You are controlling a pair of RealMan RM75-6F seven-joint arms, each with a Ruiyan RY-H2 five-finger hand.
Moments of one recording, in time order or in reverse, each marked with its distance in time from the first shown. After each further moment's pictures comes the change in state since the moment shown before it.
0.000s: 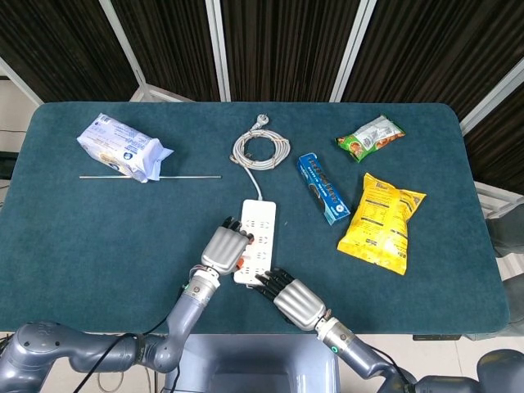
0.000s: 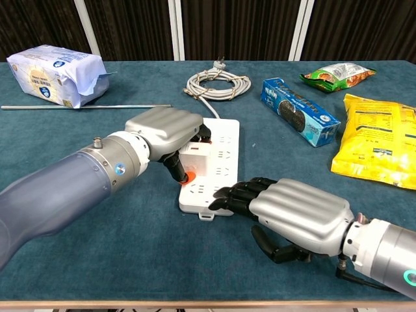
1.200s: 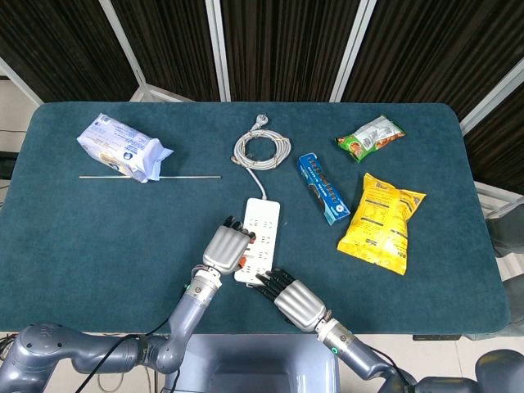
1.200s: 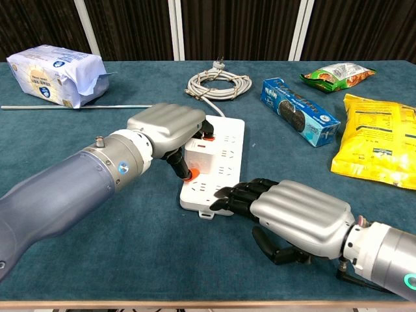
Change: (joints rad) left arm 0.009 -0.016 -0.019 0.008 0.034 0.021 -0.013; right arm -0.001 -0.010 -0.018 0.008 0.005 -0.009 -0.001
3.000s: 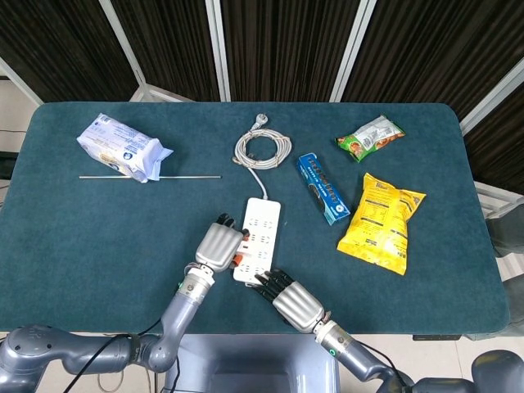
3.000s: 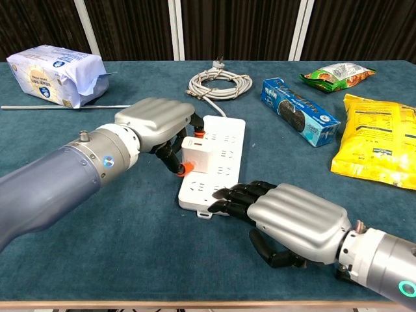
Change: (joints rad) left arm 0.034 0.036 -0.008 -0.016 0.032 0.002 -0.024; right arm -0.002 -0.019 -0.007 0.010 0.009 -0.010 -0.015
